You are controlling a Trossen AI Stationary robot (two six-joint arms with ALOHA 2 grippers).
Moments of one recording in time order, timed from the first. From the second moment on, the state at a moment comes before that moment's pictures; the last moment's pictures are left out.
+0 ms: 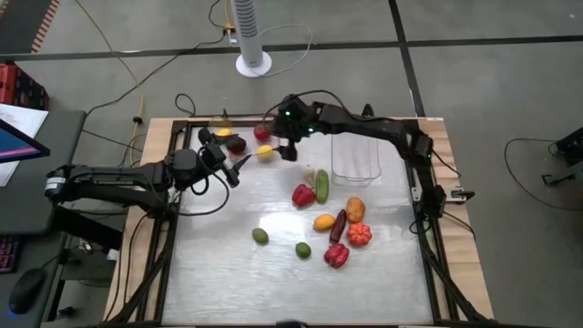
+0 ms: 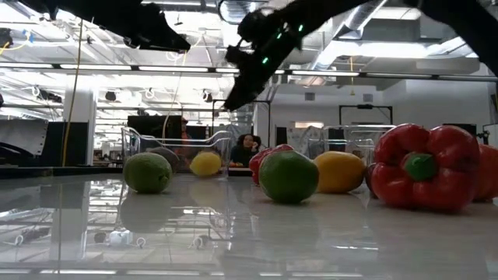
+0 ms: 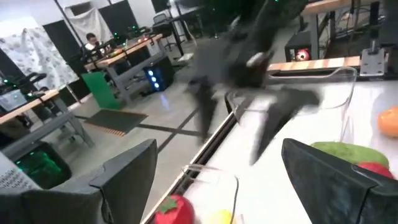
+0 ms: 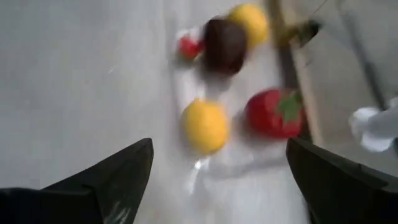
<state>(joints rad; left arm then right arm) 0.13 0.82 0.57 0.11 -0.54 0.23 -0.38 2.05 1.86 -0.64 -0.12 -0.38</state>
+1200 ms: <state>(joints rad) 0.15 0.72 0.57 0.06 -0.55 0.27 -0.08 1.85 1.38 -0.57 0.03 -0.49</state>
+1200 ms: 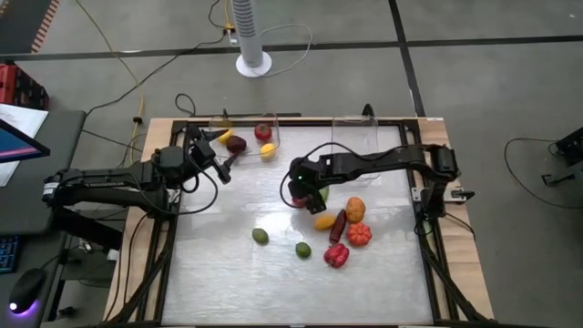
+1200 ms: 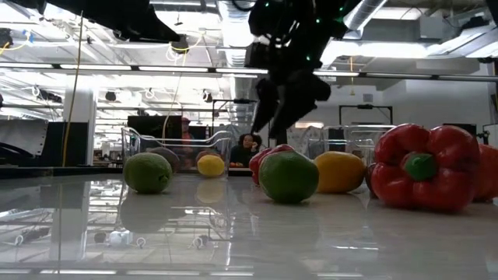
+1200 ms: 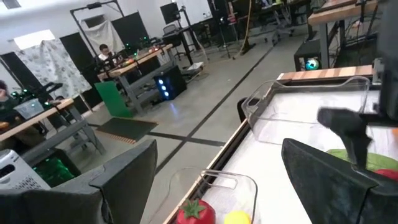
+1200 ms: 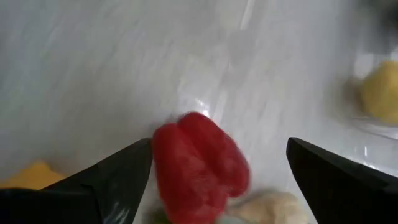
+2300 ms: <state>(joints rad) 0.15 0.72 0.57 0.01 -0.55 0.23 -0.11 1.96 1.44 -0.62 0.08 -0.58</state>
